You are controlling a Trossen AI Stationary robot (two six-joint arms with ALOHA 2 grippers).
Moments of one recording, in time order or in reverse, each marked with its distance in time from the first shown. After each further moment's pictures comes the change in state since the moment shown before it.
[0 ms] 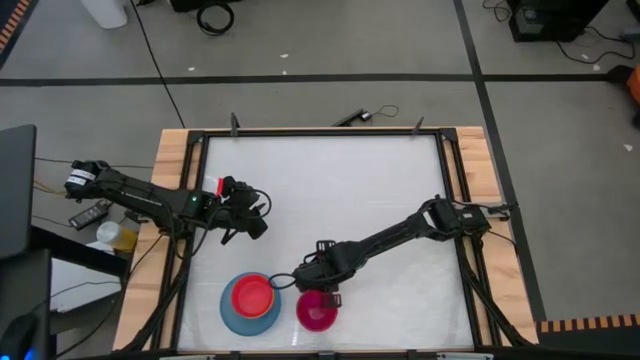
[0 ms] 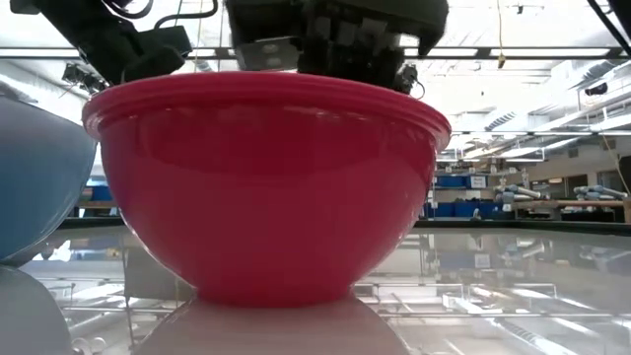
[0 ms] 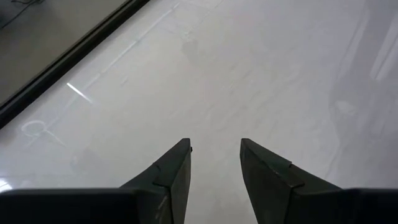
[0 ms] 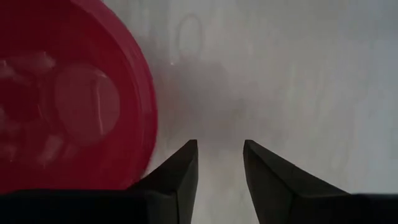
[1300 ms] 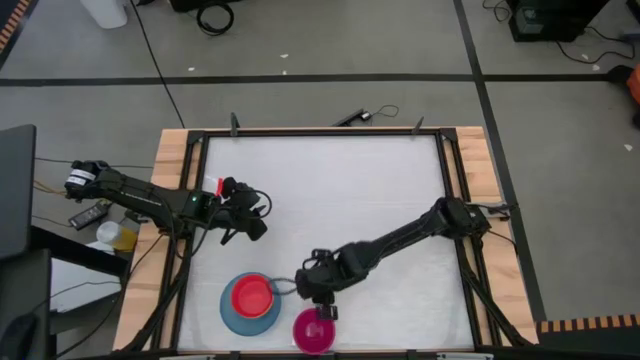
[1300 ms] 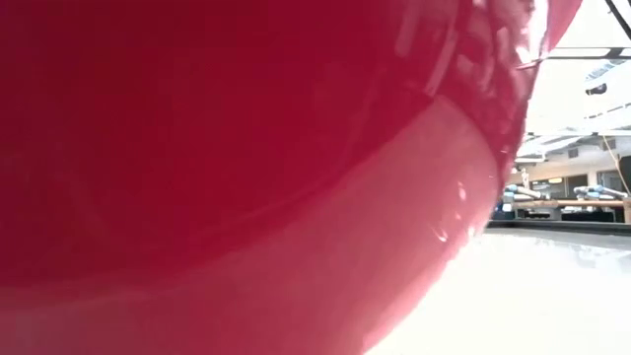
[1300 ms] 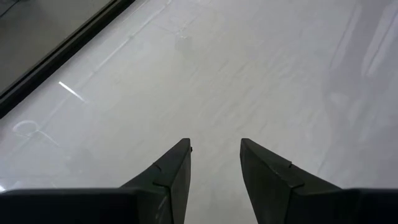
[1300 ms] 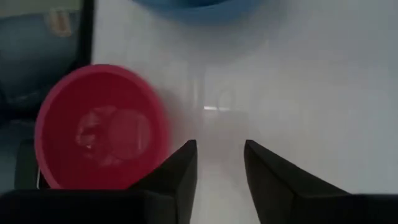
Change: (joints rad) left arm 0.000 0.000 0.000 0.003 0.032 0.011; right arm 0.049 -0.083 0.014 0.143 -0.073 0.084
